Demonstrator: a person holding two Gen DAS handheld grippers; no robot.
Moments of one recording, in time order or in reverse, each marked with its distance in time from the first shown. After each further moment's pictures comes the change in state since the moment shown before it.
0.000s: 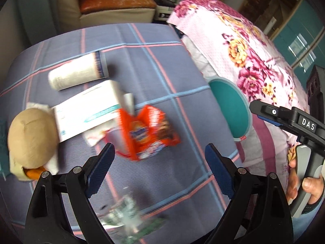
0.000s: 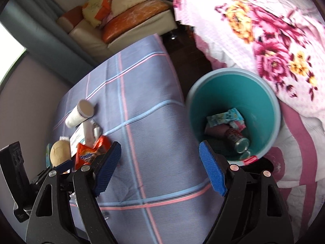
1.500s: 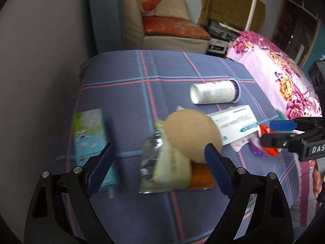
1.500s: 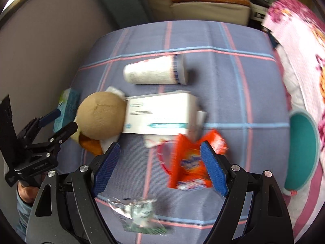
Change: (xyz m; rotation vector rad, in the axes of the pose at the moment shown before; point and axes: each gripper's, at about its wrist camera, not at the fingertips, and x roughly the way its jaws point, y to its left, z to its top) left arm -0.080 0.203 -0.038 -0.104 -0.224 0.250; right arm 0.105 0.235 -0.031 -0.501 0.239 0.042
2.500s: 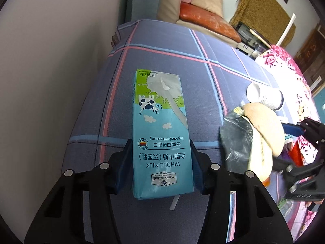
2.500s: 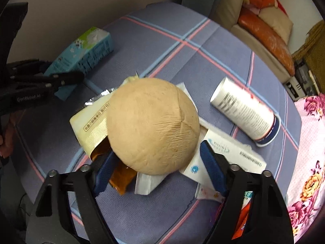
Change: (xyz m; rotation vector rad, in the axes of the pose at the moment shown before) left arm 0.045 0.098 -0.019 -0.226 0.111 -0.007; right arm 0.057 0.103 0.017 -0.457 -0.018 -0.147
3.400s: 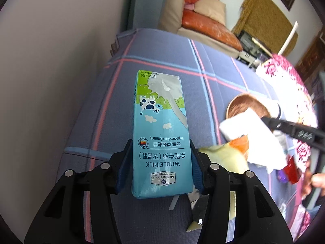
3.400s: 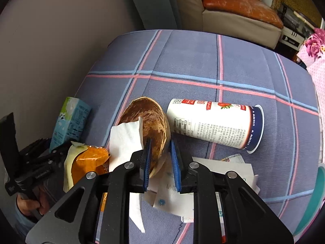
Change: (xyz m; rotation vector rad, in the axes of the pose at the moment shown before) left arm -0.008 -0.010 0.016 -0.041 -0.052 -0.009; right arm 0.017 -0.081 0.033 0.394 -0.057 0.187
